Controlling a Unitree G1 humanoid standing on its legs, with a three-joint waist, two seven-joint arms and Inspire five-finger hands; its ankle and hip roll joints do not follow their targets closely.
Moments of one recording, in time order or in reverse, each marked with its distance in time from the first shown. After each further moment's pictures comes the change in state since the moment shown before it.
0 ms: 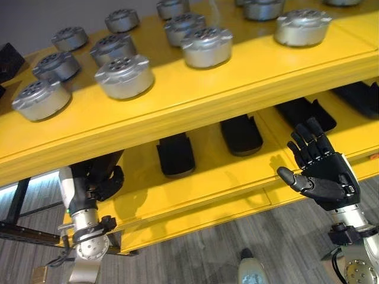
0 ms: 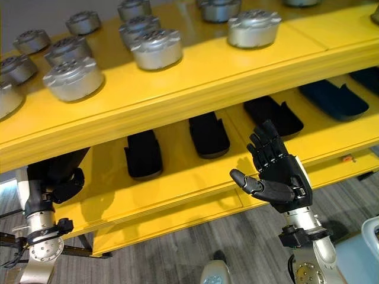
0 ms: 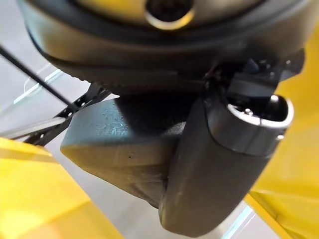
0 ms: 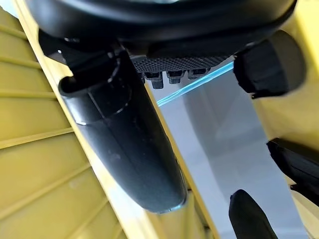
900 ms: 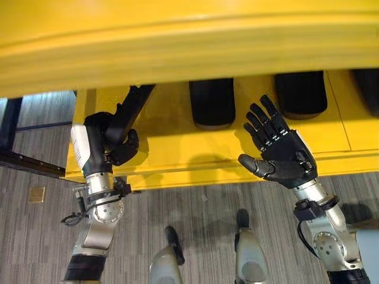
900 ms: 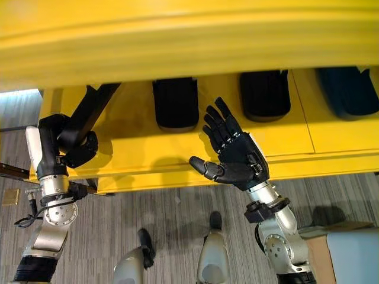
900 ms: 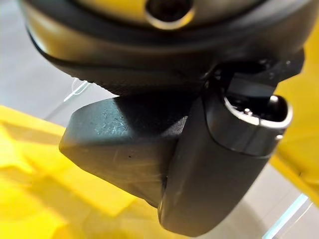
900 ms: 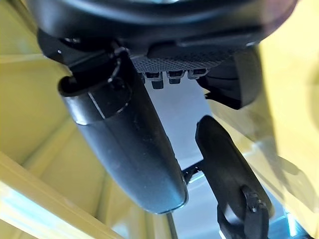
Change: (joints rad) left arm -0.267 0.055 -0.077 -0.107 0.099 0.196 0.049; right arm -0.293 -0.027 0.225 -0.003 -0.018 0.031 -0.039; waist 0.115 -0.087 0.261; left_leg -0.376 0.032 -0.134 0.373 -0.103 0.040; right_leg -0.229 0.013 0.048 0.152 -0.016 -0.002
